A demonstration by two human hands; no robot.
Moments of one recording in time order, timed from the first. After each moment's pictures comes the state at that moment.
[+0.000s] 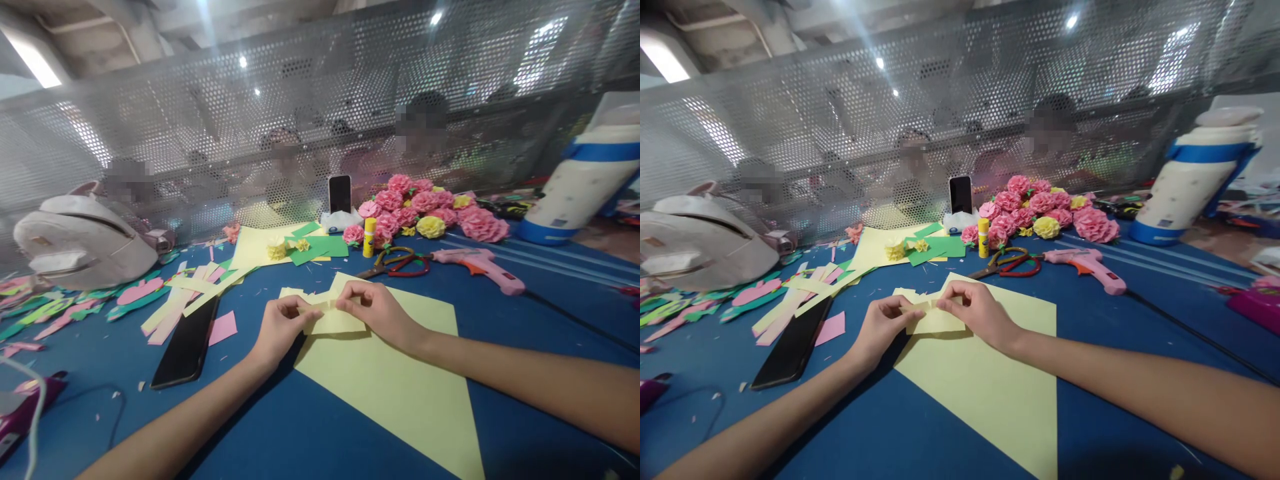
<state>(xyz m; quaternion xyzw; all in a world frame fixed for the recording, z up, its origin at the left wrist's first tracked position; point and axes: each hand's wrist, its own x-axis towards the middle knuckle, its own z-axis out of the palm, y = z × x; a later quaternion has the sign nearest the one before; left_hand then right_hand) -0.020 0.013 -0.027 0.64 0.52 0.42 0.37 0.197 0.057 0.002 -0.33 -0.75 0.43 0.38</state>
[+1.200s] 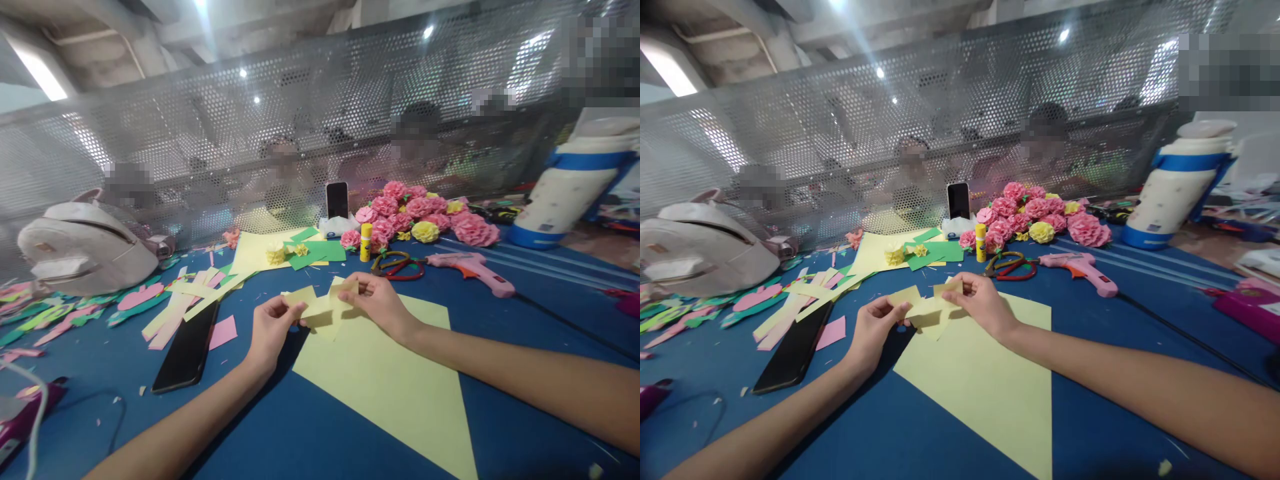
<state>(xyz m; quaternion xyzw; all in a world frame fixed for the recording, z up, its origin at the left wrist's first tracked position) -0.020 0.007 -0.021 0.56 0.53 0.51 0.39 0.198 0.071 -0.001 -0.35 -0.64 0.52 0.45</state>
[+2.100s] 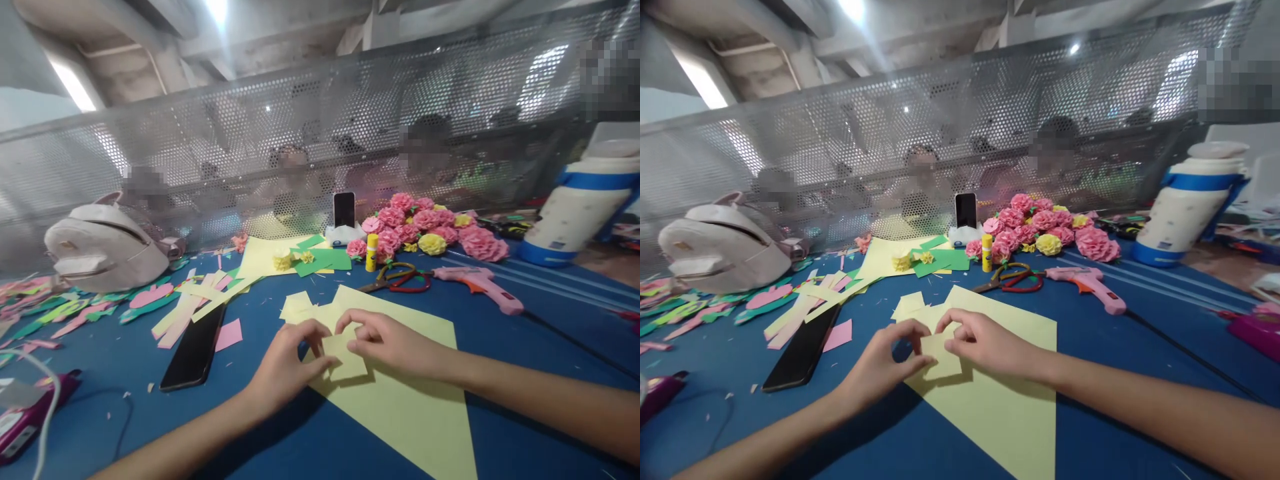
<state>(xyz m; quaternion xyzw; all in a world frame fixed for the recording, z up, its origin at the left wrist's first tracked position) -0.002 -0.034 0.020 0.73 0.50 0.40 0.24 0.216 0.029 0.039 -0.30 -0.81 0.47 0.17</state>
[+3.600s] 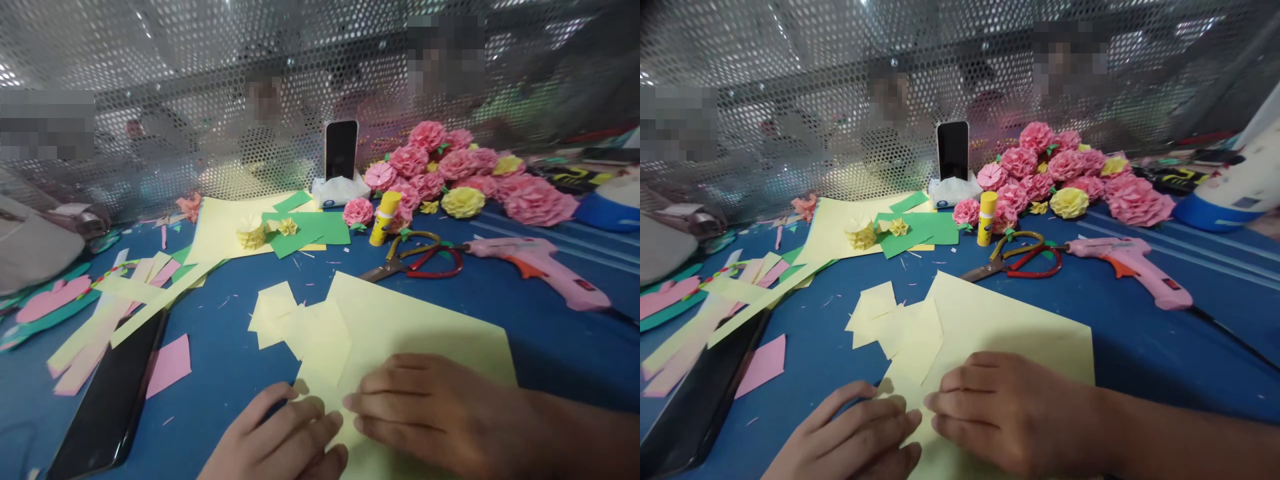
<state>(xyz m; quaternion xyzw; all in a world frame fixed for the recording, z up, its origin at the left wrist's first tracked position) -0.012 -0.032 -0.006 0.89 0.32 0.31 -0.08 0.242 0.048 0.013 -0.02 -0.98 0.04 0.18</state>
